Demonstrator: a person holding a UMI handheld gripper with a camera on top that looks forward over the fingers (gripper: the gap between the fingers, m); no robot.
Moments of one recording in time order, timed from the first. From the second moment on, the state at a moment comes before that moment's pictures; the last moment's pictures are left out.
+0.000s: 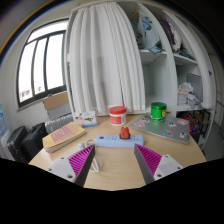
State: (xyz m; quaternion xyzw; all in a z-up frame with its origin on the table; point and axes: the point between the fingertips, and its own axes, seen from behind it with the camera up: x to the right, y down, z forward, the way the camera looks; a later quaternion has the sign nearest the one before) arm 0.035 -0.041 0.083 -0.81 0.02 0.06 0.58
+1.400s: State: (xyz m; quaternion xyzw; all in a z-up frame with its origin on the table) arm 0.197 0.030 0.068 -0.83 0.07 -0.01 0.55
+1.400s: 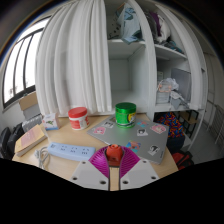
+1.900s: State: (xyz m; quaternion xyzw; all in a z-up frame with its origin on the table) arm 0.203 0.027 0.002 -0.88 0.06 -0.01 0.48
